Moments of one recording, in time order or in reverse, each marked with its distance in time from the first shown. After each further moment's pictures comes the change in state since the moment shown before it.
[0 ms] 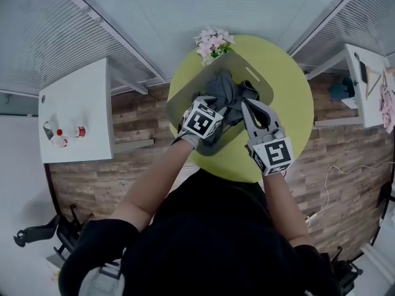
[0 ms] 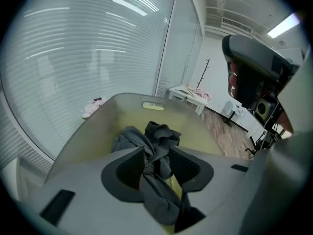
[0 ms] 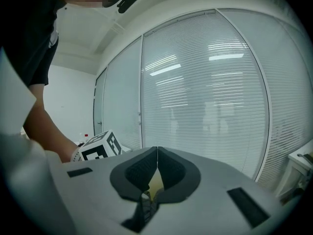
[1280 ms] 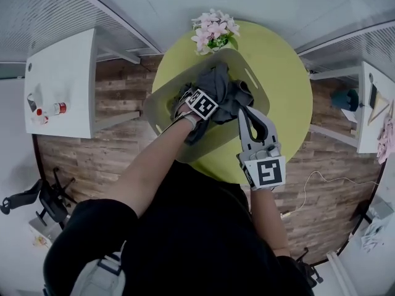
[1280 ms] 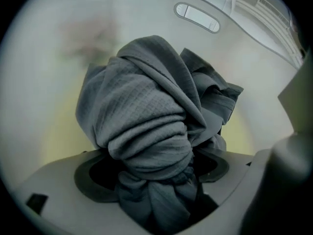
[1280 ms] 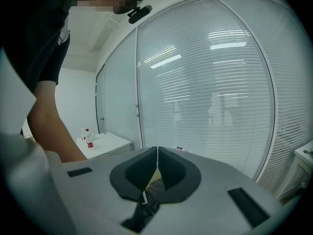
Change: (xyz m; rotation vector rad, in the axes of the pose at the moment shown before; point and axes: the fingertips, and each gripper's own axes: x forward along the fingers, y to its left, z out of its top) left arm 0.159 0.050 -0.112 -0.158 0.400 0.029; right arm 0.025 -0.051 -0.032 0.024 0.098 0.056
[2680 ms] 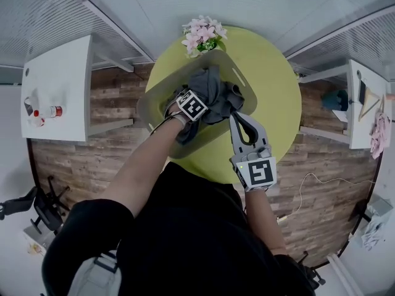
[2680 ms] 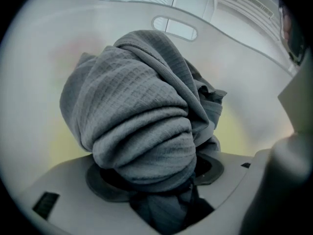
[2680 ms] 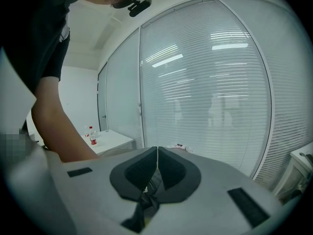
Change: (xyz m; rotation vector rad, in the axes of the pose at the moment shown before) left arm -0.019 -0.013 0.009 0.137 -0.044 -0.013; right arm -0.035 0.011 -0.009 -0.026 0.012 0.008
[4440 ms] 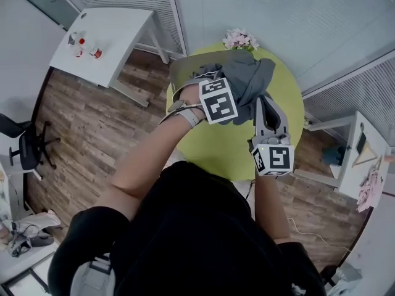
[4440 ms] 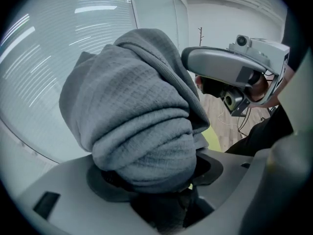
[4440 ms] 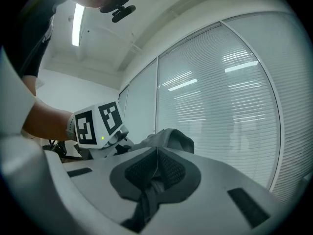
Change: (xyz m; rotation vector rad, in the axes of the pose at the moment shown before) left arm -0.266 -0.158 0.077 0.205 -0.119 0.282; right arm -0.096 0.006 0.081 -0.114 -0.277 0.169
